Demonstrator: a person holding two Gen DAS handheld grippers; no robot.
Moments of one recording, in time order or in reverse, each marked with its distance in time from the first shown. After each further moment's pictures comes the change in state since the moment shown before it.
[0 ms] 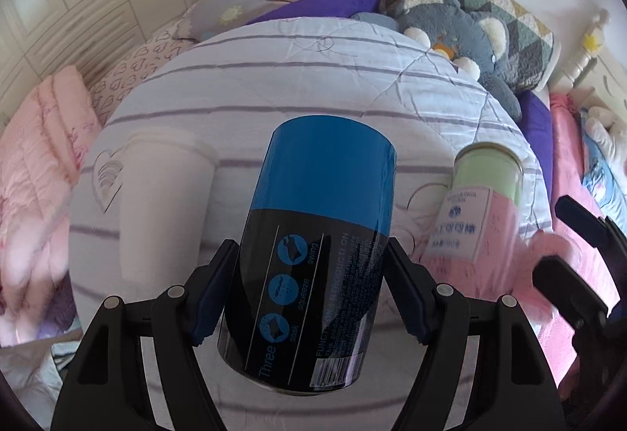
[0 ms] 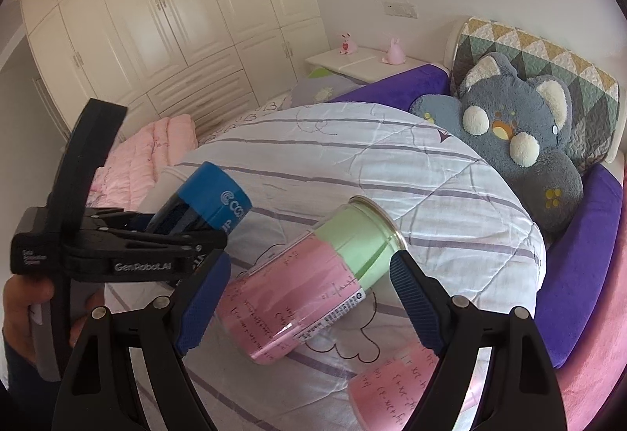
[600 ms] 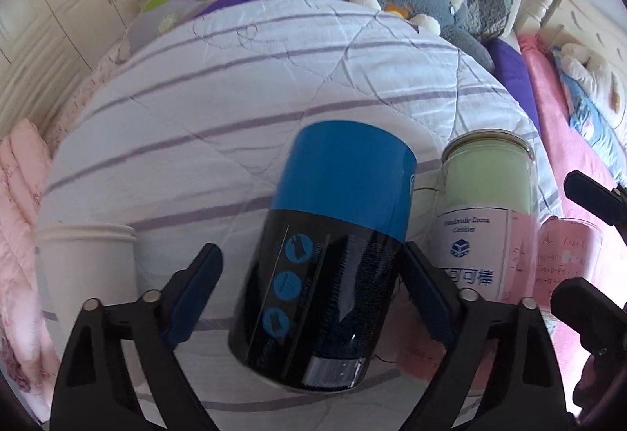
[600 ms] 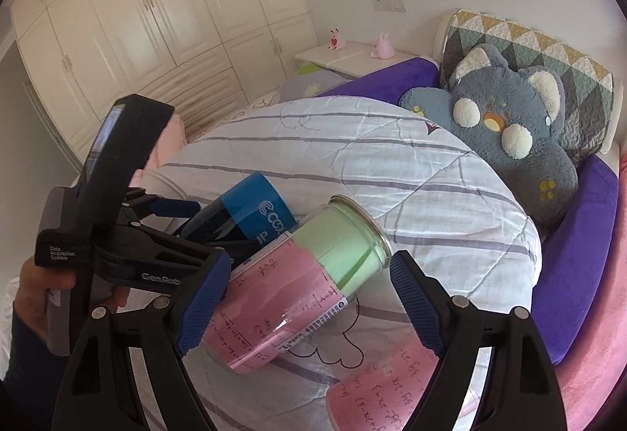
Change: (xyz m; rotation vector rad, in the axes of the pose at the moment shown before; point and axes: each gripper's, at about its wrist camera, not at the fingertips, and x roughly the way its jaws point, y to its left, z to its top) left arm 0.056 -0.035 0.035 0.212 0.078 -0.112; right arm 0.009 -0.014 0.001 0.030 0.017 -0.025
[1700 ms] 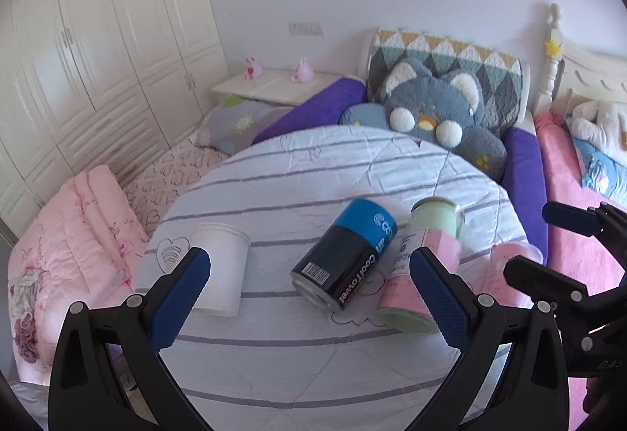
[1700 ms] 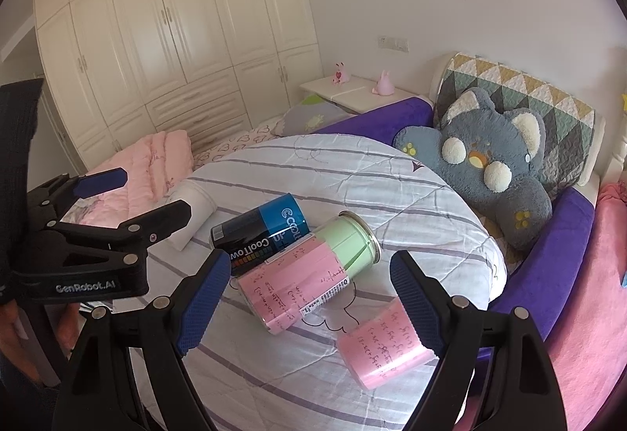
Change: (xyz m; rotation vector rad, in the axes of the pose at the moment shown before) left arm -0.144 -0.031 -0.063 -0.042 -0.423 0.251; right arm -0.074 0.023 -0.012 -0.073 -0.109 -0.034
